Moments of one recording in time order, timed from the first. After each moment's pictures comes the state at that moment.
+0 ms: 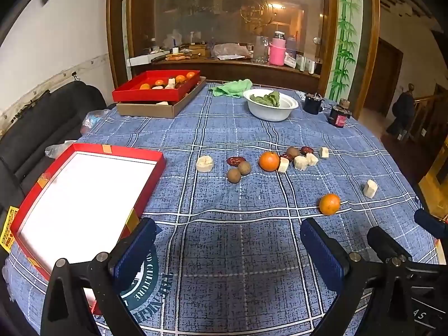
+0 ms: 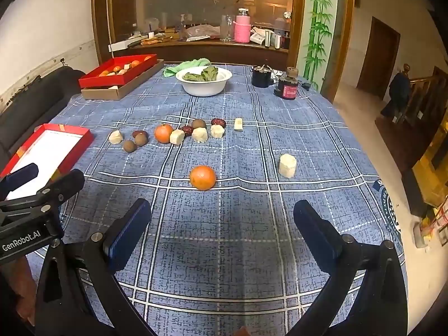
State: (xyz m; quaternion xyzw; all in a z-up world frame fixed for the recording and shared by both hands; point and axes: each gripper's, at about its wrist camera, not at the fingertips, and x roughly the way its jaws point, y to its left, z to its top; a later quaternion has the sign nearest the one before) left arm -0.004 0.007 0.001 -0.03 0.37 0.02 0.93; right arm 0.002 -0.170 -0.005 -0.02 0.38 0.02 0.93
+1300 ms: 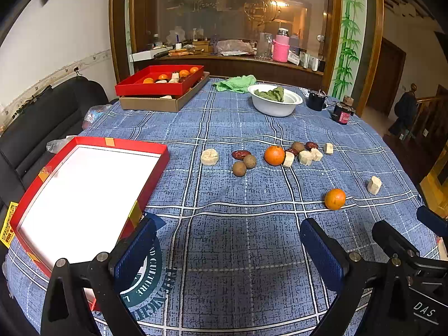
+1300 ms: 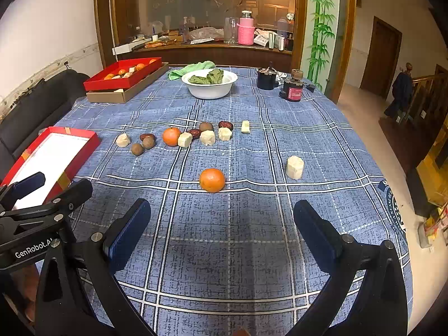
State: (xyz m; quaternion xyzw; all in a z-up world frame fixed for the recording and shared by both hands) left arm -0.005 0.017 -0.005 -0.03 0.37 0.03 0.93; right arm -0.006 -0.170 -0.003 -0.02 0.36 0.04 0.93
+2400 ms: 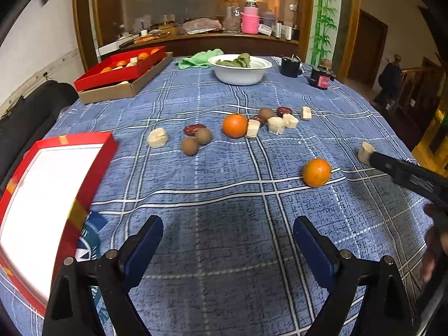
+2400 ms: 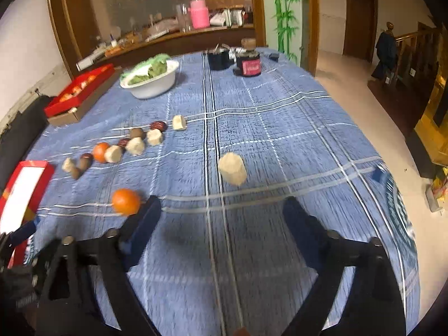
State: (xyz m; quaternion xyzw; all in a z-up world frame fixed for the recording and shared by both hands) left arm 0.032 -0.038 -0.046 0.01 0.42 -0.03 0.91; right arm 0.068 -0.264 -0.042 0.06 0.41 0.00 0.91
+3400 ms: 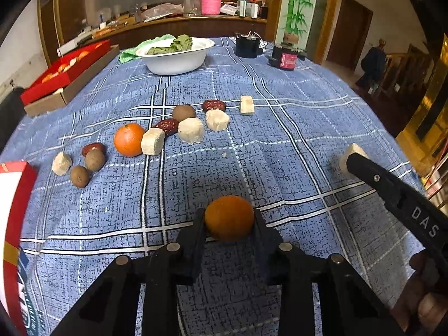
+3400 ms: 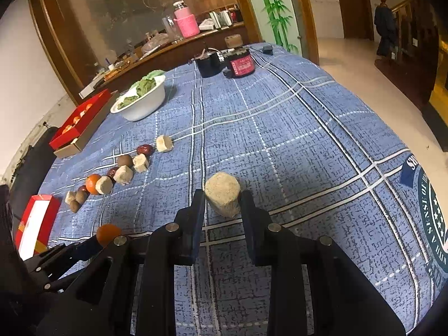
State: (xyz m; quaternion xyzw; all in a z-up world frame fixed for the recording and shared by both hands) left arm 0.098 -0.131 -0.069 0.00 0.46 -0.09 0.88; right arm 0.088 -0.304 -0.063 0.16 0.38 0.03 0.91
